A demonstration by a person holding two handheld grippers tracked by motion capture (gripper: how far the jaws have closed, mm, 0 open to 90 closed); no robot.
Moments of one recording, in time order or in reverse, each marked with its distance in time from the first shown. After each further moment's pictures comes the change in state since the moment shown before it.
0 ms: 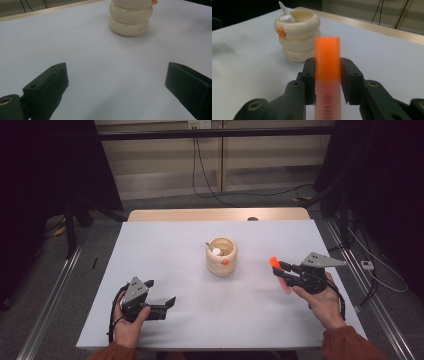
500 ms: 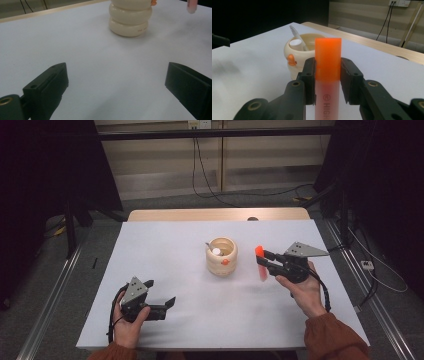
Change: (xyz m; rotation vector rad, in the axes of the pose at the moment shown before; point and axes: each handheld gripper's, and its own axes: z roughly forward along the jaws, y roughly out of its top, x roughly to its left) left arm 0.000 0.000 -0.001 -0.007 -0.001 -0.002; right arm 0.015 0.028 0.037 -0.078 0.043 -0.016
